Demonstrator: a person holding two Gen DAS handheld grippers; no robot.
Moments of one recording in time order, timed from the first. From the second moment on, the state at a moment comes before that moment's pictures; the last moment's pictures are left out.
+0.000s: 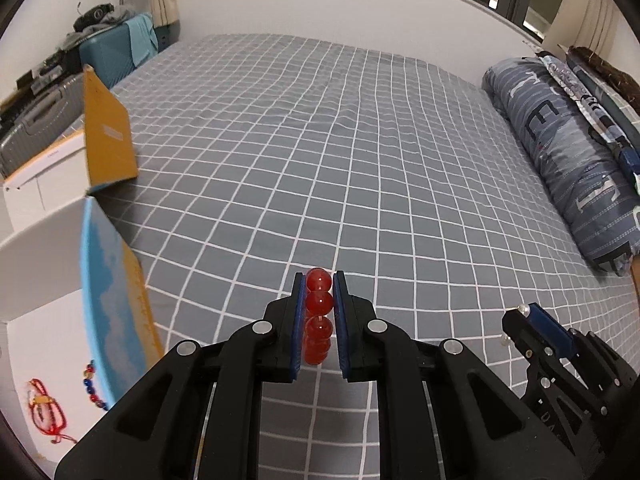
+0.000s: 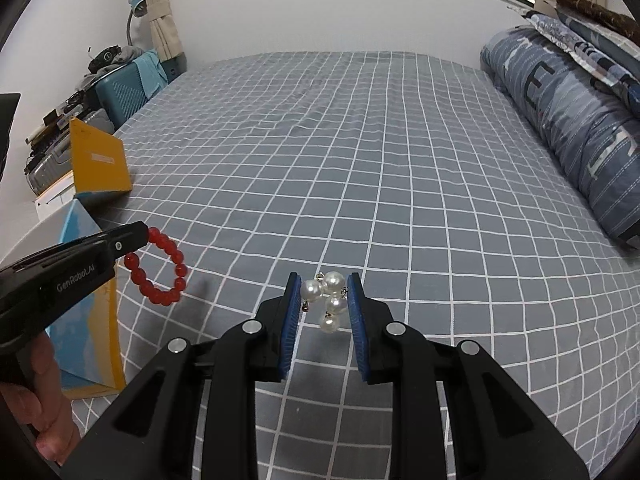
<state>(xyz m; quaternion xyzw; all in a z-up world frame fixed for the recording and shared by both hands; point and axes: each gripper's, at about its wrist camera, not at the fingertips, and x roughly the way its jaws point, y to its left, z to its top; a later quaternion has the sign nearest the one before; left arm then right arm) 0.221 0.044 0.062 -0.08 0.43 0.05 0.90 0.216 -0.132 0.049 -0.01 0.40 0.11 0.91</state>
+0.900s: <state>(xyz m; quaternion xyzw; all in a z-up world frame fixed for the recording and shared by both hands) 0.102 0.110 0.131 -0.06 0.37 0.12 0.92 0.154 -0.034 0.114 -0.02 0.36 0.19 0.91</state>
